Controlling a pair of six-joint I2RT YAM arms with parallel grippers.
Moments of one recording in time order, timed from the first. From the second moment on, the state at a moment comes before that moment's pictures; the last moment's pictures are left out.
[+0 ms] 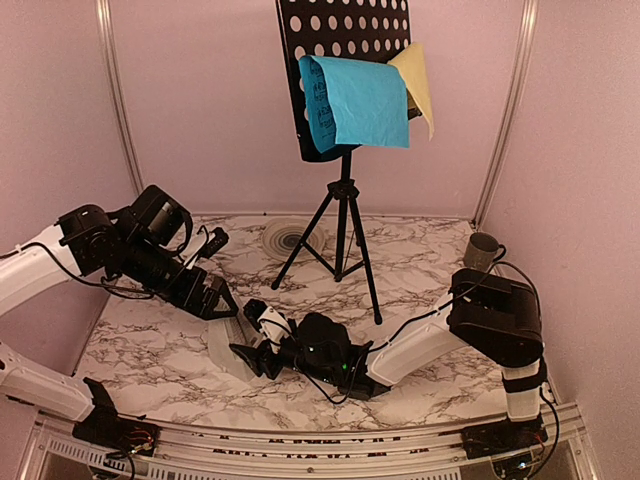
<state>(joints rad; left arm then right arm) -0.77 1.20 1.19 -0.98 0.20 -0.30 1.26 2.09 1.04 0.90 0.15 0.02</state>
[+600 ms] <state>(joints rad) -0.78 1.27 1.23 -1.00 0.13 -0.32 1.26 2.09 1.05 0.89 0.15 0.02</state>
